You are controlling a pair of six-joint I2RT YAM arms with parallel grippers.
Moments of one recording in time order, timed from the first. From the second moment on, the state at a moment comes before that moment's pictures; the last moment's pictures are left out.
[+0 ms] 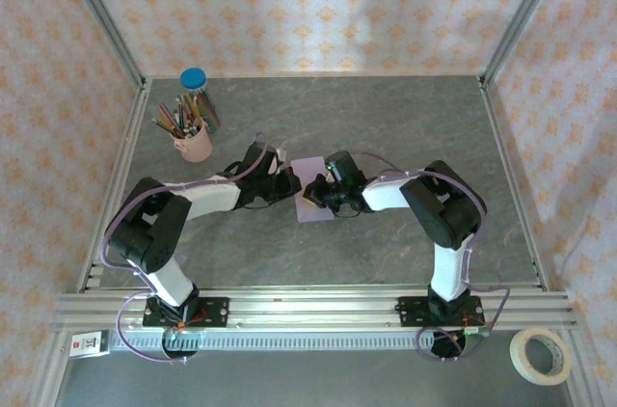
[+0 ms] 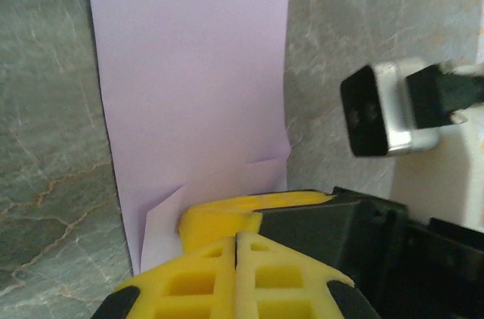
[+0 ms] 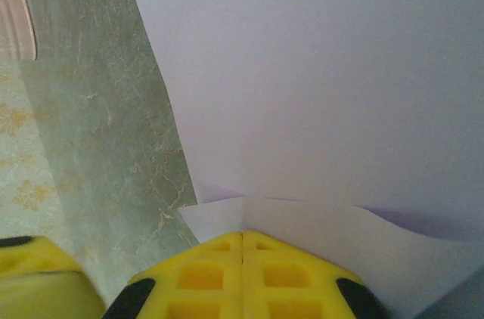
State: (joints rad) left arm -0.46 1.67 0.81 0.05 0.39 -0.86; right arm 0.65 1.91 0.88 0.20 -0.40 1.09
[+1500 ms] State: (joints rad) left arm -0.47 1.81 0.88 -0.02 0.33 -0.81; right arm 0.66 1.85 0.87 0.17 -0.35 1.07
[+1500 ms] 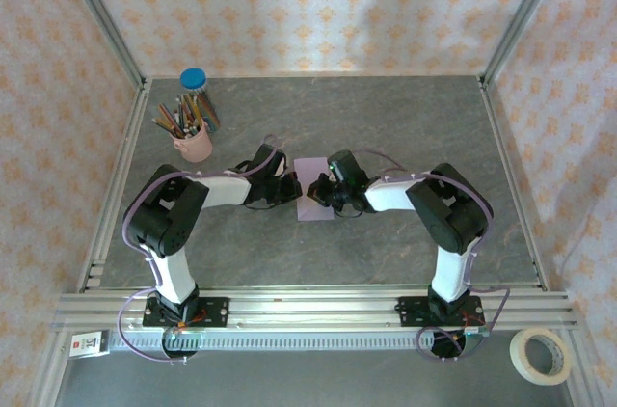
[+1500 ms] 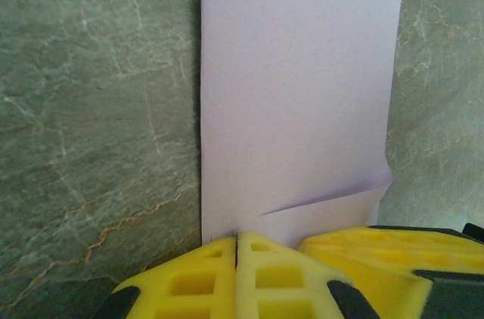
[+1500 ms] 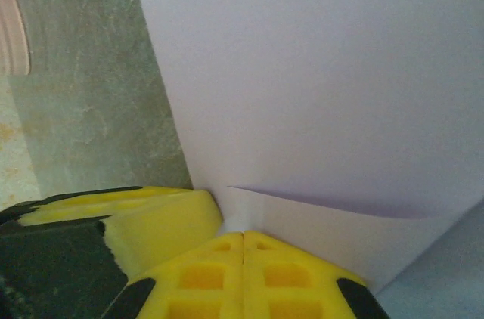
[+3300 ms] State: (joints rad) left arm -0.48 1.85 0.93 -0.05 0.29 -0.70; right arm 0.58 1.85 0.92 0.04 -0.25 1.03
